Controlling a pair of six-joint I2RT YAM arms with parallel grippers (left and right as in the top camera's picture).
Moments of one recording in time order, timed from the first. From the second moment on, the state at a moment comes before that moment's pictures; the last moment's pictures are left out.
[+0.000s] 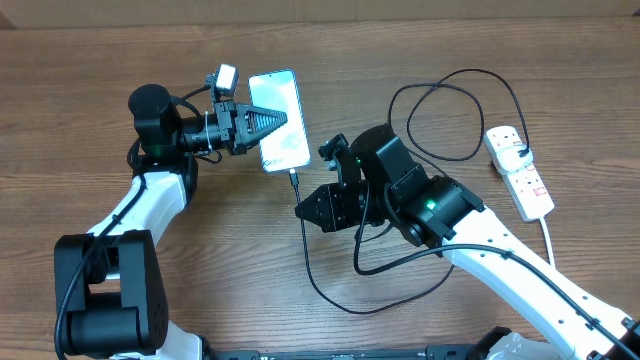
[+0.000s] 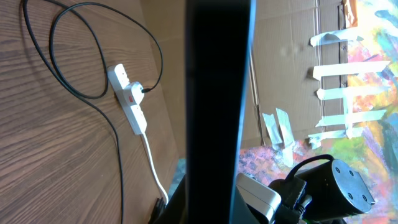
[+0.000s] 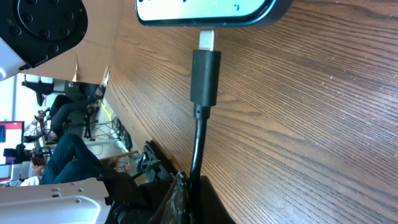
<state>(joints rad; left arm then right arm) 0.03 1.72 0.93 0.70 1.43 -1.26 0.68 1.41 1.12 -0.53 -0.60 0.59</state>
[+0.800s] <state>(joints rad) 0.03 1.72 0.93 0.70 1.42 -1.25 0.68 1.41 1.12 -0.51 -0.61 0.58</state>
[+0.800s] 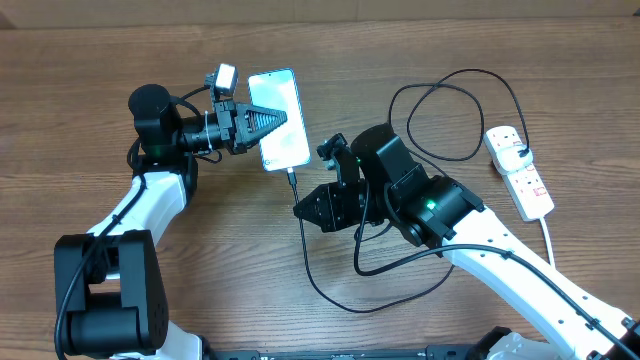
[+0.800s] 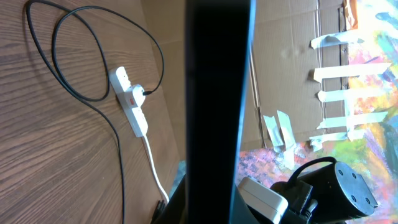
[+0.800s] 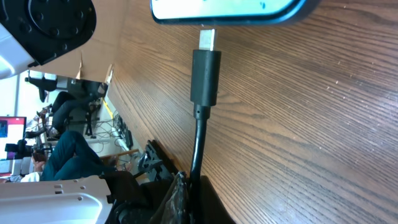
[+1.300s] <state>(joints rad) 0.03 1.72 0.93 0.70 1.42 -1.27 0.68 1.41 1.12 -0.51 -0.61 0.57</state>
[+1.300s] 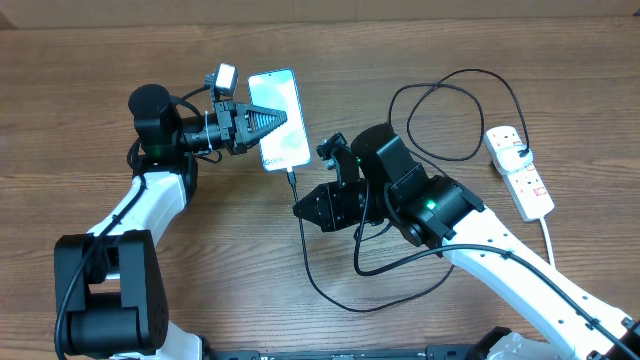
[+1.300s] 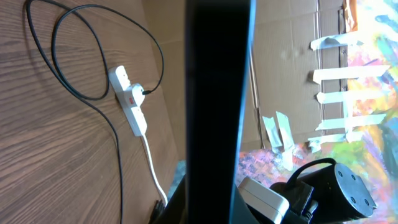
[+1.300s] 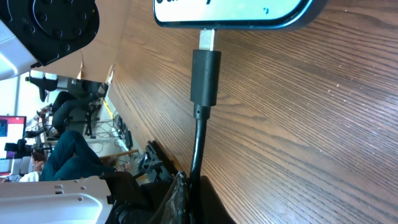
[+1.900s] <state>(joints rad) 0.03 1.72 0.93 0.70 1.41 -1.31 0.68 1.41 1.12 -0.50 -0.61 0.57</state>
